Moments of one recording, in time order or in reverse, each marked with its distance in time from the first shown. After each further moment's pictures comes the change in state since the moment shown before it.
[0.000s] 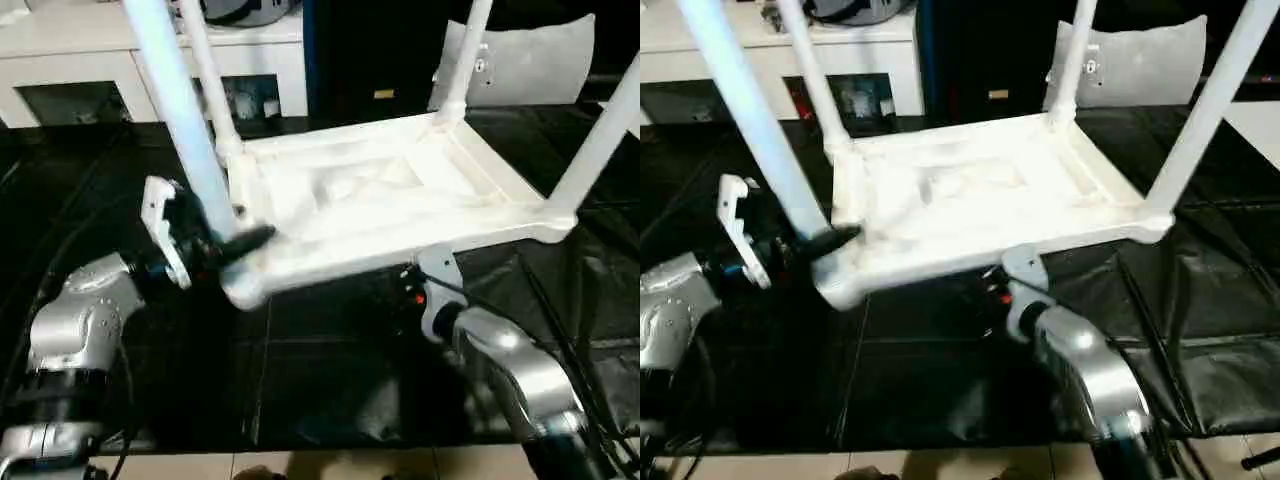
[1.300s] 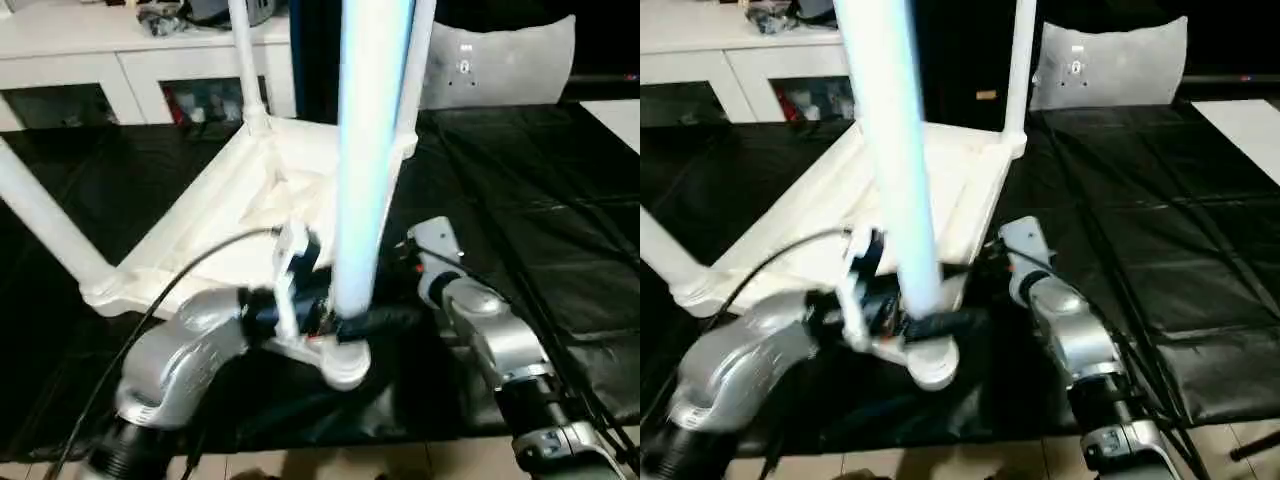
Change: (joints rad) left arm 0.012 -0.266 -0.321 -0.301 -0.024 0.087 0.139; right arm -0.124 0.072 -0.108 0.223 -0.076 -0.149 -0.025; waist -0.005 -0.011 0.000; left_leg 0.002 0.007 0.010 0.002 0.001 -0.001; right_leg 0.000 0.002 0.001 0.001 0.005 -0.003
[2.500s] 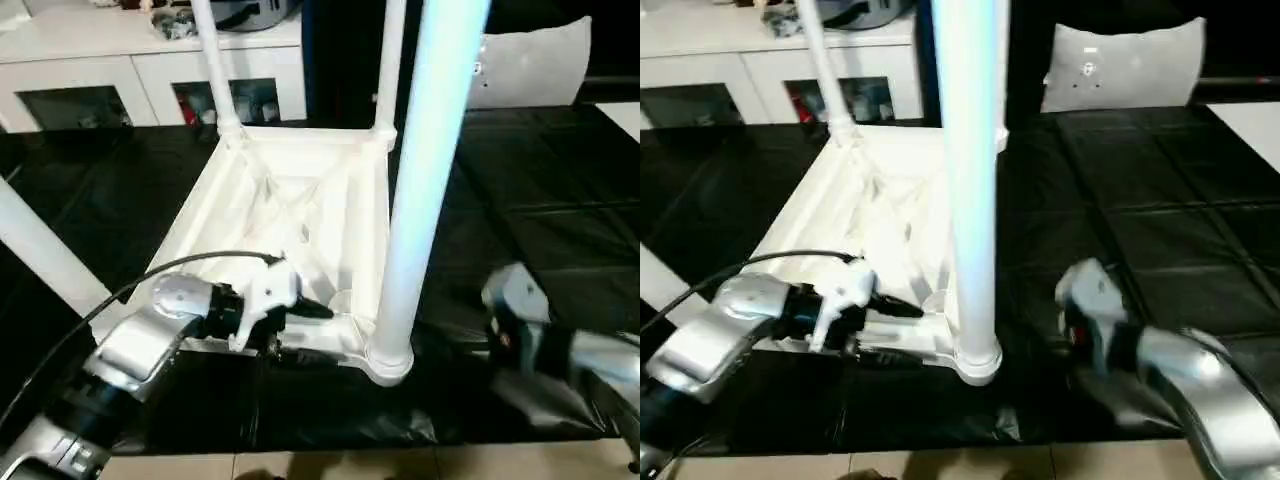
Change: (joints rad) left arm -0.089 0.354 -0.191 0.370 0.373 -0.408 -0.334; right arm 0.504 -0.526 -0.082 -0.760 0.295 0.148 0.629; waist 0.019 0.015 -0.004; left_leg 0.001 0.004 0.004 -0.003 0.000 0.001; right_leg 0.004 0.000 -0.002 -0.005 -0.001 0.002
